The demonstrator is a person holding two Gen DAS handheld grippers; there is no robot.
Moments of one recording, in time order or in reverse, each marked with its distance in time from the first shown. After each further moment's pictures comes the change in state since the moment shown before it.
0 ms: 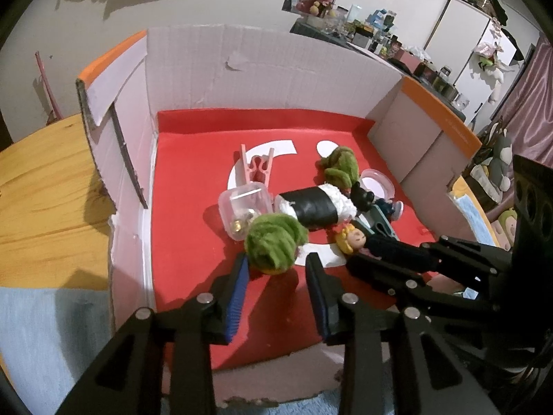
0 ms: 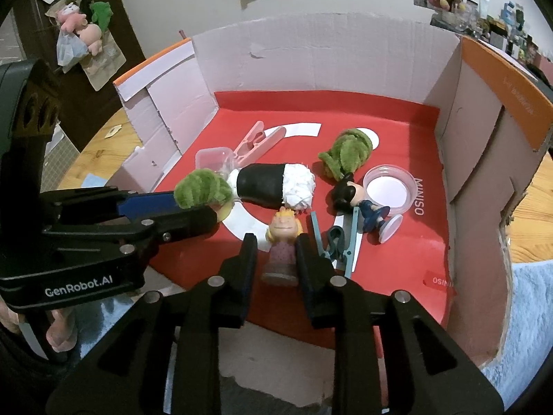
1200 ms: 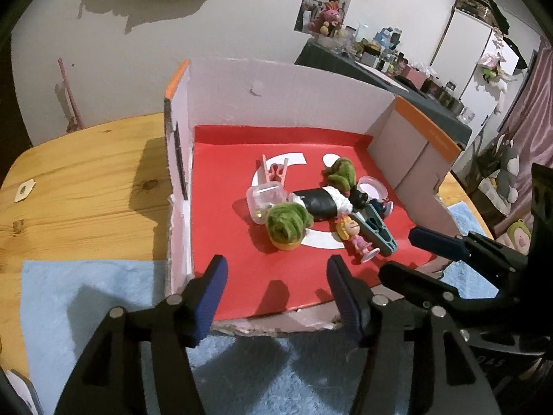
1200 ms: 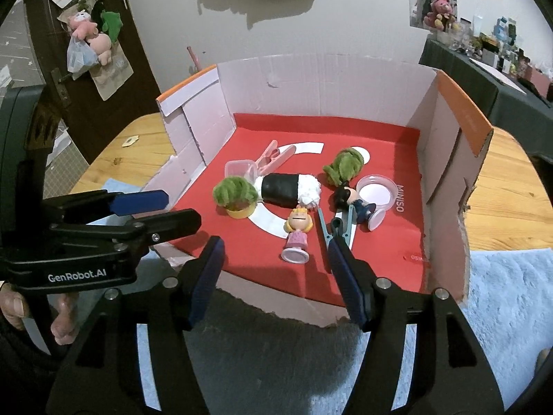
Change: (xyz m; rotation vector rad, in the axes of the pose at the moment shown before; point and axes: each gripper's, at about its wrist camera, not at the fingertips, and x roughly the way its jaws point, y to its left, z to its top) left arm -0.044 -0.002 -0.022 -0.018 -0.085 0.061; right arm -0.046 0.021 -0.011 -0.016 -0.079 -0.013
